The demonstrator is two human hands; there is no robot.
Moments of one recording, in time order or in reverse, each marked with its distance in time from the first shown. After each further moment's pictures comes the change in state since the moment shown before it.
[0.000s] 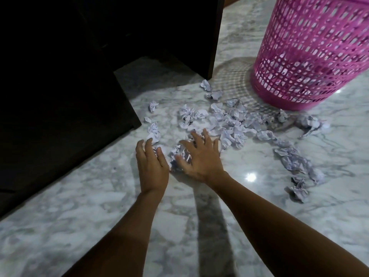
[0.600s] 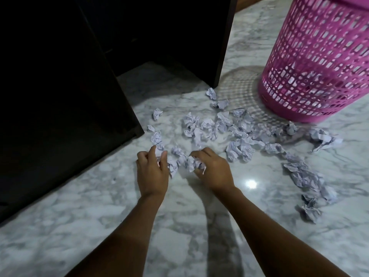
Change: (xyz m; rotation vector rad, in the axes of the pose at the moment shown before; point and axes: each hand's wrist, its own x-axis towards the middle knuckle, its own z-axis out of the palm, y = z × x) left_hand 0.021 -0.019 0.011 0.125 -0.063 -0.084; right_hand 0.003 0.015 -0.002 0.245 0.327 -0.143
